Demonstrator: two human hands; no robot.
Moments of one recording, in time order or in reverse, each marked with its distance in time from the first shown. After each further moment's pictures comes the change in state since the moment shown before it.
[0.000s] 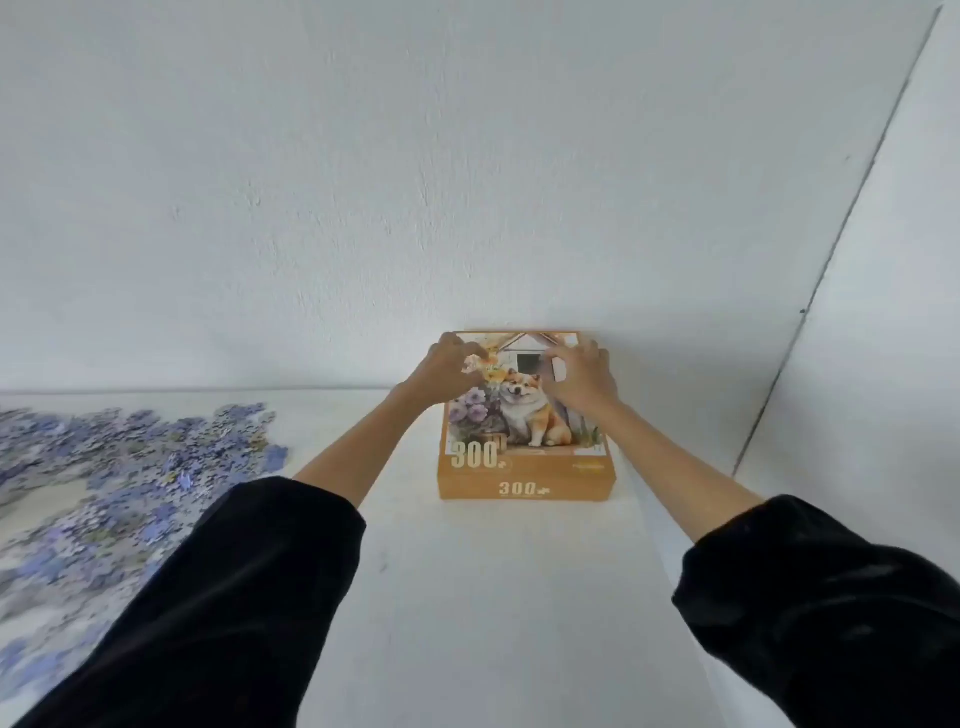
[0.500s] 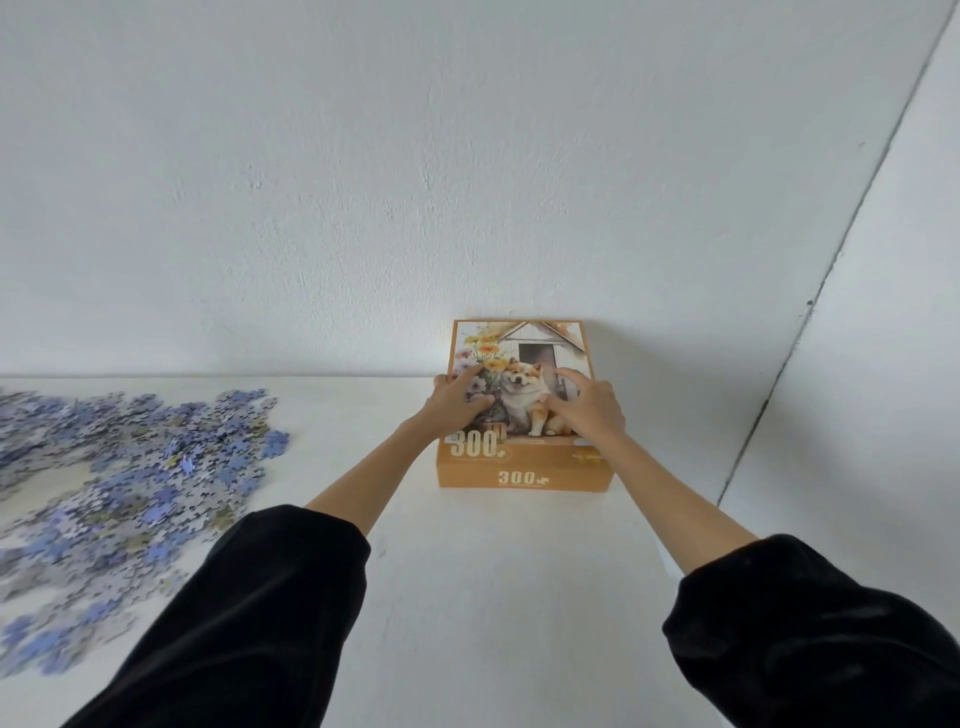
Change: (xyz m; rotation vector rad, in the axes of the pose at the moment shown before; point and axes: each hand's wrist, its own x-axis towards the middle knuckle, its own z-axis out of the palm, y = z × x) left_hand -0.032 0.004 0.039 -0.179 -0.072 -0.298; right_hand -0.026 0.024 0.026 0.150 -0.047 0.223
